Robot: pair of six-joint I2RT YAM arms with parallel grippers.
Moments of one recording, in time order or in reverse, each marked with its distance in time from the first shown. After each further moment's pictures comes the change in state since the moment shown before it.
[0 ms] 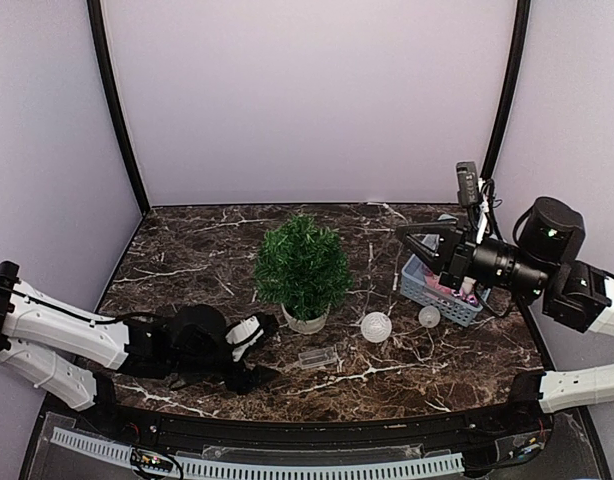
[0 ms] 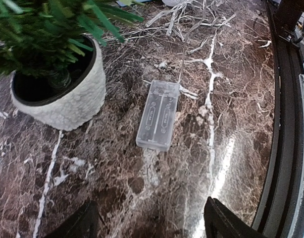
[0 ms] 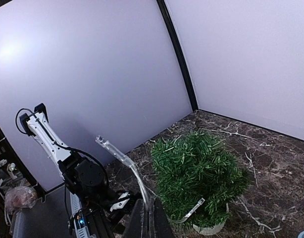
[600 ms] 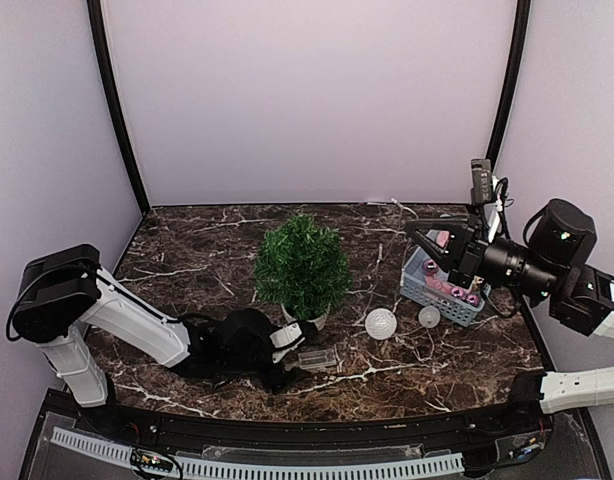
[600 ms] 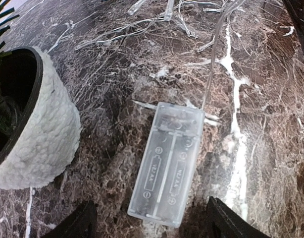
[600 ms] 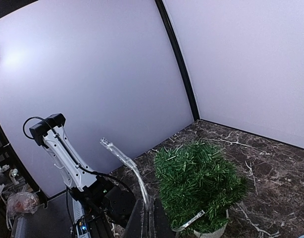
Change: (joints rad) left arm 0.008 0.461 0.177 0.255 0.007 0.129; right arm 0.000 -0.044 -0.016 0.025 0.006 0.000
